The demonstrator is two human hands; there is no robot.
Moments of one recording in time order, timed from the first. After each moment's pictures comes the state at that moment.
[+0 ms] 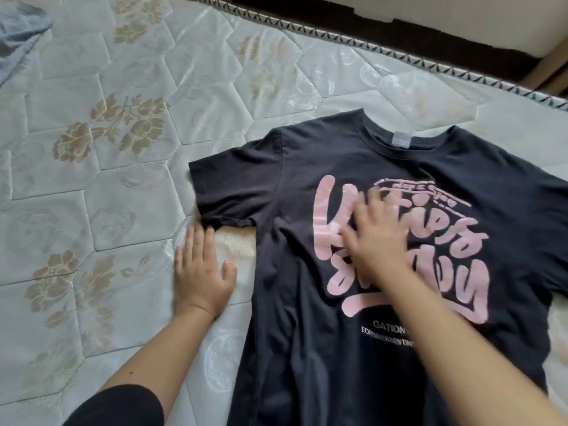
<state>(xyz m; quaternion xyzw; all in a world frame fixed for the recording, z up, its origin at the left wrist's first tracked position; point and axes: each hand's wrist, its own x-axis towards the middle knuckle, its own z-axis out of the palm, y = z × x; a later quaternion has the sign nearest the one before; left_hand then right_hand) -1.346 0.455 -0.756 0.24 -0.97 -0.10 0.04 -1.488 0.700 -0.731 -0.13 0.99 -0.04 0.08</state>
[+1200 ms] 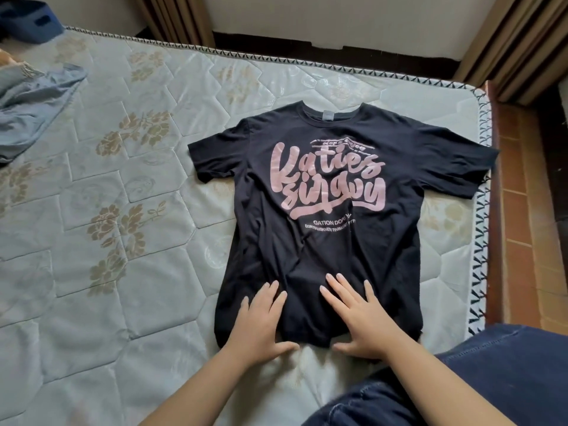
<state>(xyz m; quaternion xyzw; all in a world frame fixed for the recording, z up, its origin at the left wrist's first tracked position) -1.135 0.631 -0.707 -0.07 -0.99 -0.04 -0.15 -1.203 0.857 -0.697 -0.37 0.91 0.02 0.20</state>
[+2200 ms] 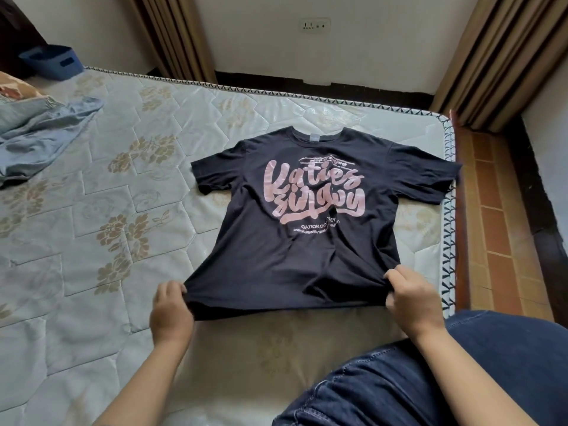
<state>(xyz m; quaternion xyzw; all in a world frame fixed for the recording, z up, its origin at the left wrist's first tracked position) -1.103 0.553 -0.675 0.31 -0.92 -0.19 0.14 -1.201 0.929 -0.659 -0.15 0.96 -0.13 -0.19</state>
